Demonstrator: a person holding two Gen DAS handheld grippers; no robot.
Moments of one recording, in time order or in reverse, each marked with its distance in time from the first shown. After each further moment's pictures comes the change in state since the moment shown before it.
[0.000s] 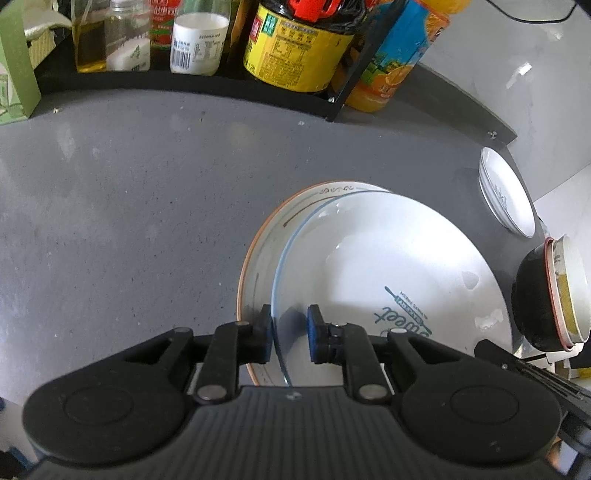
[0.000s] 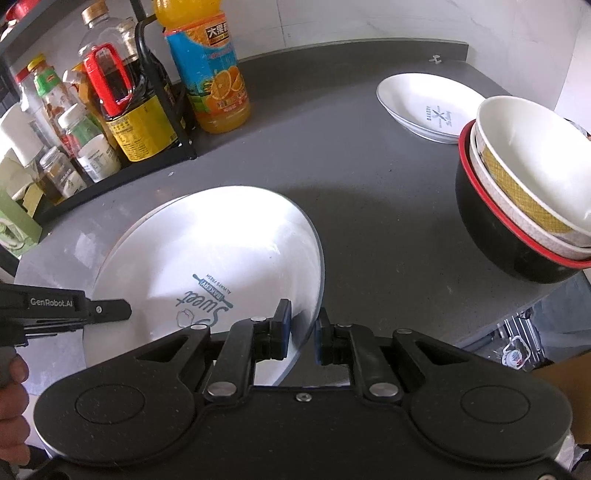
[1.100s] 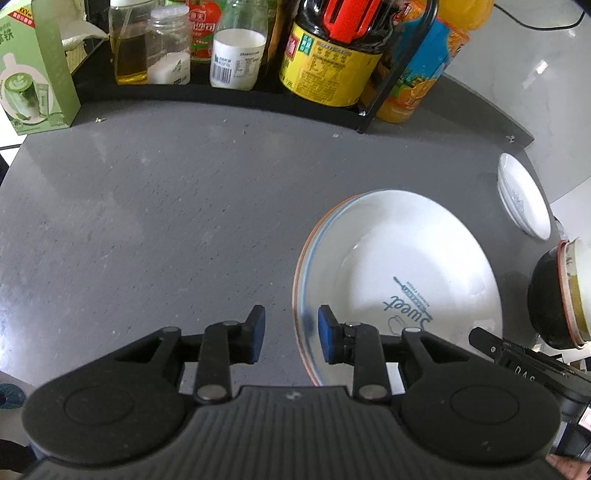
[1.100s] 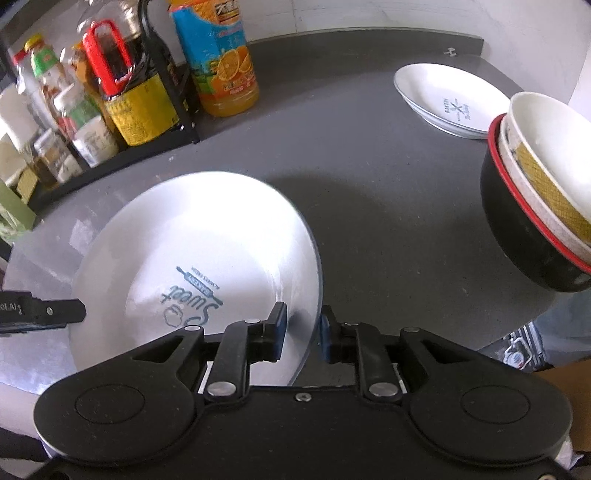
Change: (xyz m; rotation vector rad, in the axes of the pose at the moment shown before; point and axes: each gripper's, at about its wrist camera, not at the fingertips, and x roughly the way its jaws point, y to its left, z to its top) left arm -0.025 0.015 0.003 0.004 -0.023 0.074; right arm 0.015 0.002 0.003 -0.028 0.032 0.006
